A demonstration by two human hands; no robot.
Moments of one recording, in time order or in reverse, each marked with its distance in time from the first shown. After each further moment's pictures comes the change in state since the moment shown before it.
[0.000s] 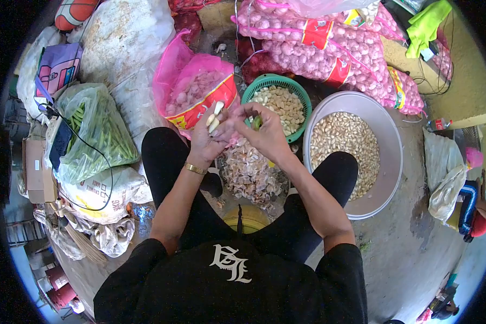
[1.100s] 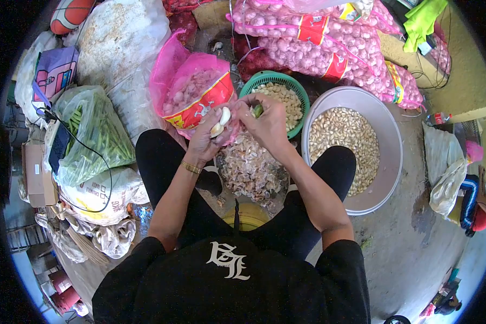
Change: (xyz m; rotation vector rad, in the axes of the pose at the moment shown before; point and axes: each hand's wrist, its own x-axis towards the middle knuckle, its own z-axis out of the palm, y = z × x) left_hand -0.010 -0.006 0.010 0.515 0.153 0.073; right_hand 0.011 0.006 -0.008 -0.197 0.182 -0.109
